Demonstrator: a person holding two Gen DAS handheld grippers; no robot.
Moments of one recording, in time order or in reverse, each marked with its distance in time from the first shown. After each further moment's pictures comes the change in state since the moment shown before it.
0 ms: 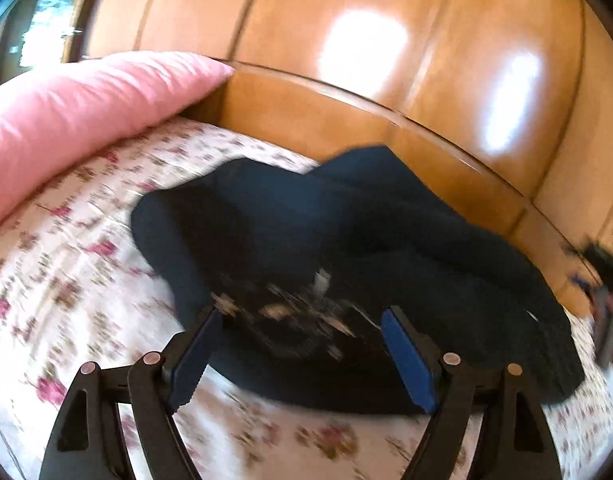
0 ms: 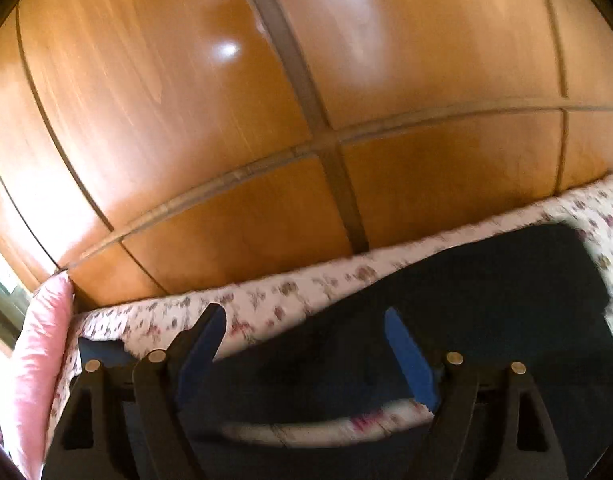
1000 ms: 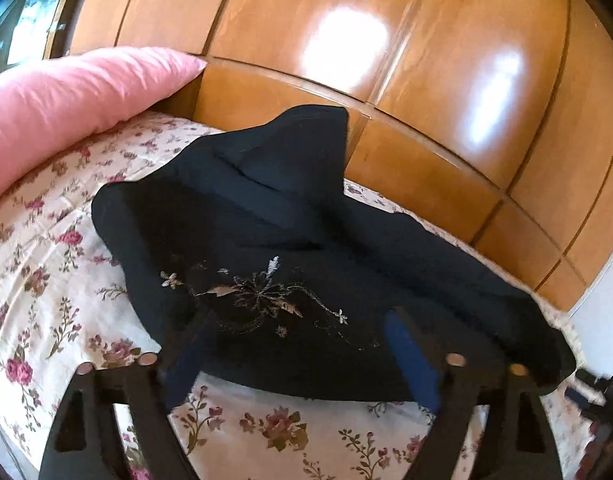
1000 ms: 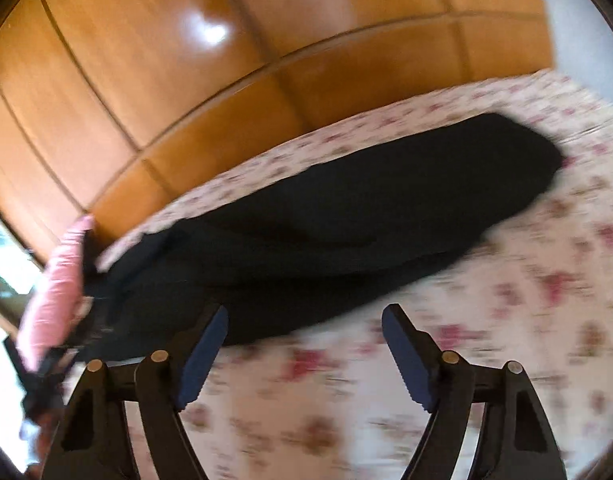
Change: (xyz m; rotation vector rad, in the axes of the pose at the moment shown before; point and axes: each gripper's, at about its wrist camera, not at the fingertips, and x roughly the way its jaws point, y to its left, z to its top) left arm 0.000 -0.035 -0.017 0.037 0.017 -0.106; right arm -0.130 -0.031 -0.177 0.116 0.096 0.113
